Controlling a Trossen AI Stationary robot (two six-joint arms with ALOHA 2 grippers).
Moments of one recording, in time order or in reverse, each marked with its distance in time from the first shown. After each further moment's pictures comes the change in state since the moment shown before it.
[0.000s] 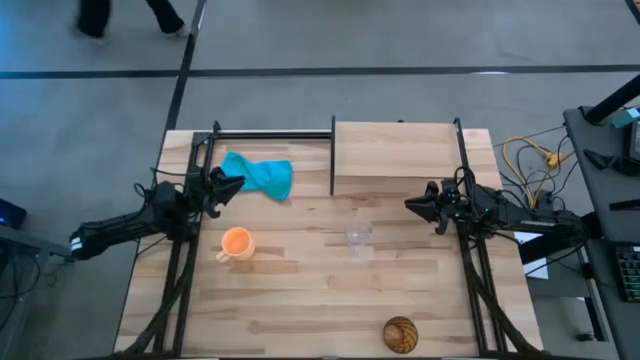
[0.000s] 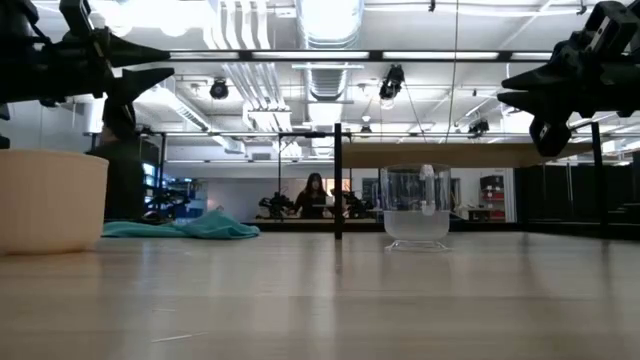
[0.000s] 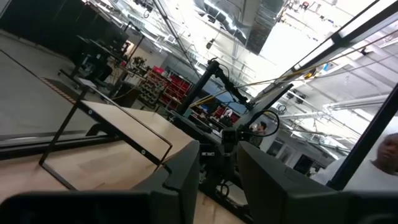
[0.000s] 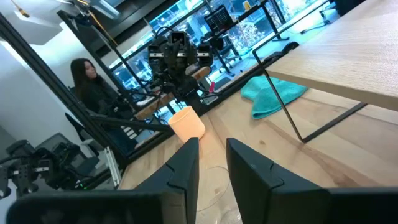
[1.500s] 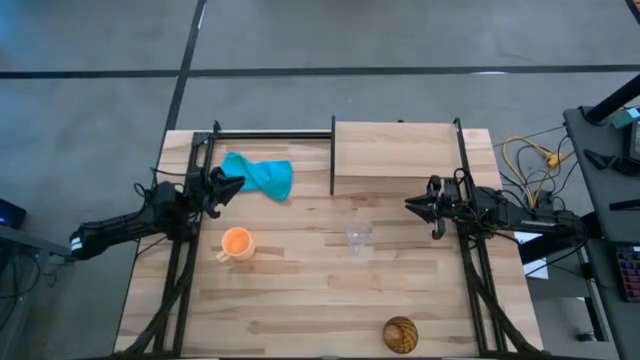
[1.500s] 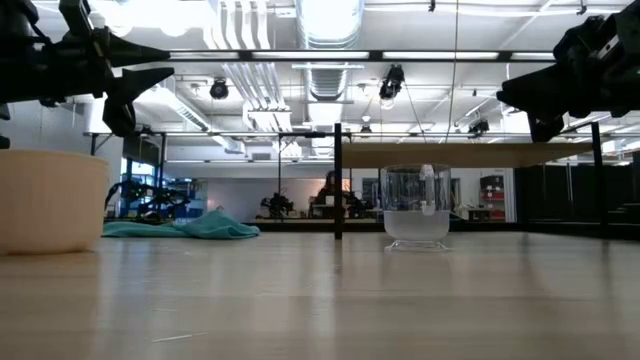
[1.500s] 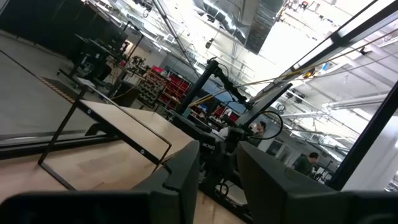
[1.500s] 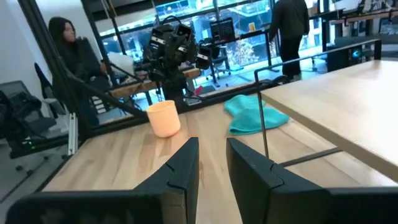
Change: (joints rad) left arm 0.000 0.000 0.000 0.000 0.002 0.000; right arm 0.000 0.000 0.000 0.000 0.001 -0.349
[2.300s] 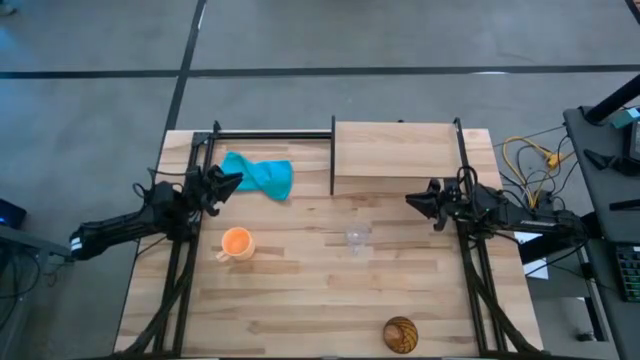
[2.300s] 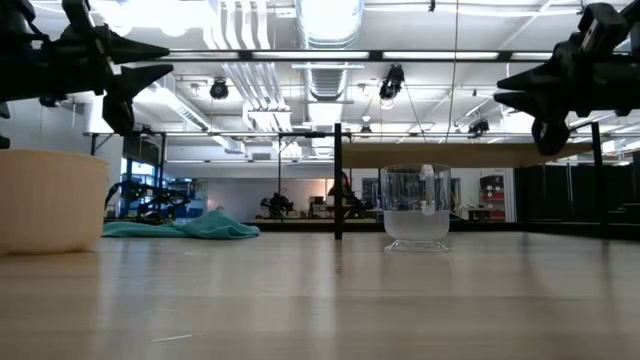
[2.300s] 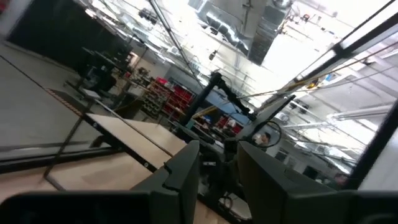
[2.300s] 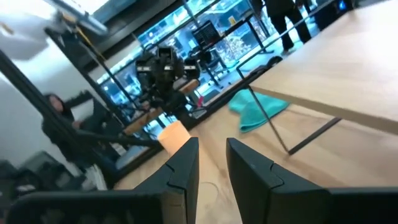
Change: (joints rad) left arm 0.001 0.001 0.000 0.036 -0.059 0.013; right arm 0.000 0.001 0.000 0.023 0.079 0.375
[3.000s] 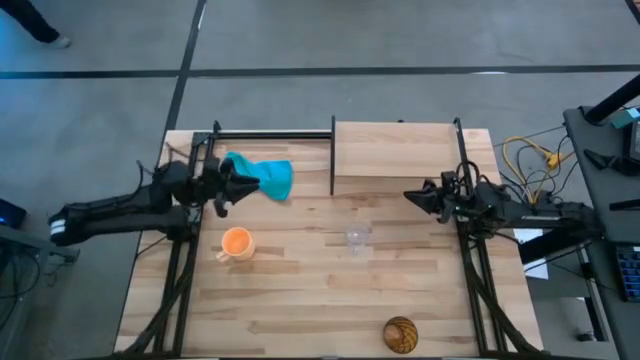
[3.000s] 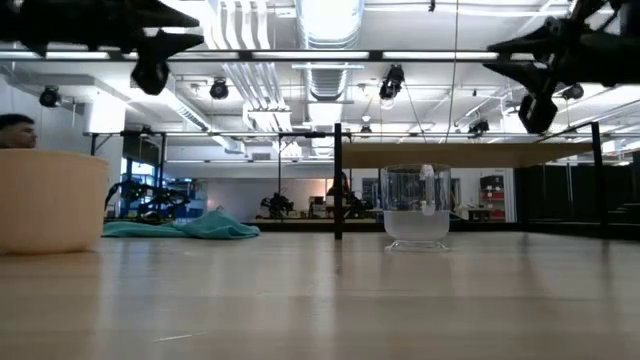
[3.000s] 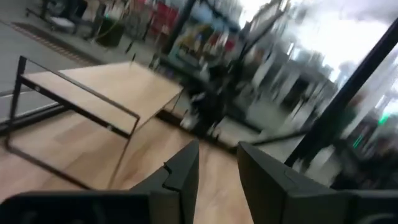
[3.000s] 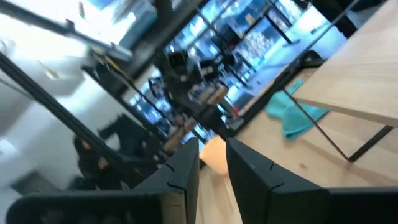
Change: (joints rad) left arm -0.018 0.490 0.433 -0.257 0.255 0.139; right arm 0.022 0.276 0.099 0.242 -0.037 0.164
